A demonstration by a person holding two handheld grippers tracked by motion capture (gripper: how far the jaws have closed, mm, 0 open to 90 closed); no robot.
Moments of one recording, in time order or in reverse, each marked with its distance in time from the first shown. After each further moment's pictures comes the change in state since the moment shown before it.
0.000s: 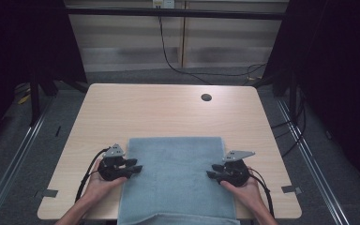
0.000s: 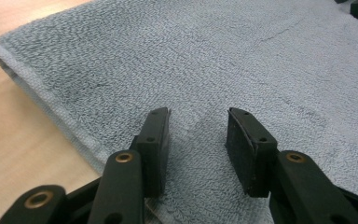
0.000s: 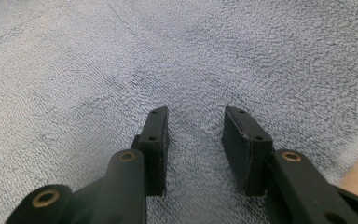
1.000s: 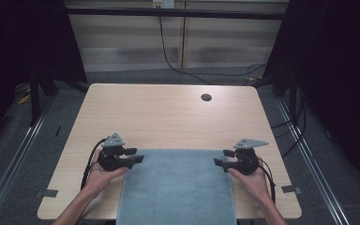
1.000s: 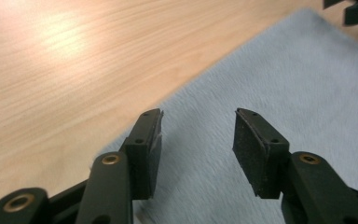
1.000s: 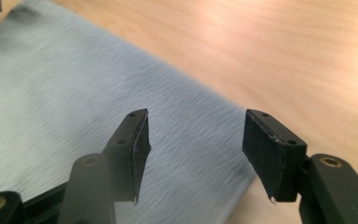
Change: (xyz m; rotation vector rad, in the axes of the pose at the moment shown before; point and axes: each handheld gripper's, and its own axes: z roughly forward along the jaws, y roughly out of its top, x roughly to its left) left arm 0.010 0.039 -0.007 -0.057 0.019 -0.031; right arm -0.033 0.022 -0.019 -0.093 -0.095 0.071
